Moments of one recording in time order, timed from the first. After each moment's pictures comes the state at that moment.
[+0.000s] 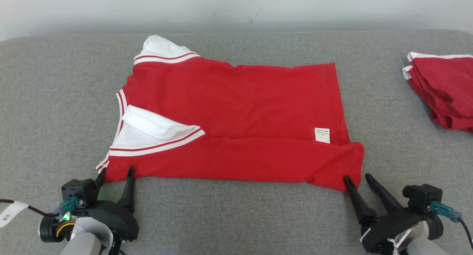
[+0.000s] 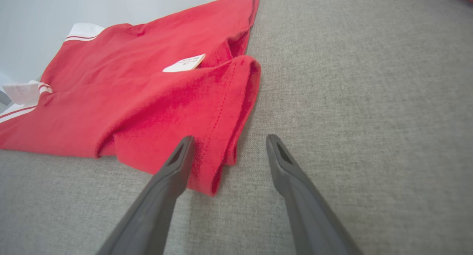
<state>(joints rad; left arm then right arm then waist) -0.48 0.30 -0.40 0.76 -0.62 -0.04 -0.26 -0.28 -0.46 0.52 0.50 0.84 0.13 -0.26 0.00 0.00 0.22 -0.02</state>
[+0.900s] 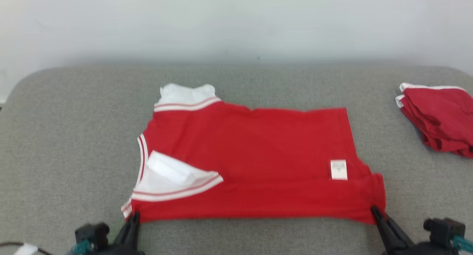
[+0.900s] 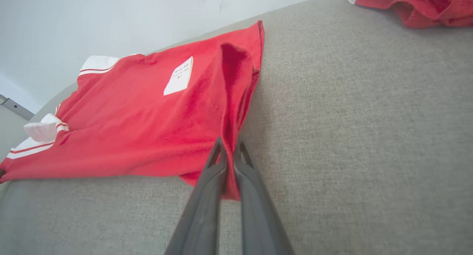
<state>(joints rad) -0.33 0.23 -0.34 0.78 -0.63 -0.12 -0.26 -0.12 -0.49 0.44 0.43 0.87 0.13 -0.26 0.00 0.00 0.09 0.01</state>
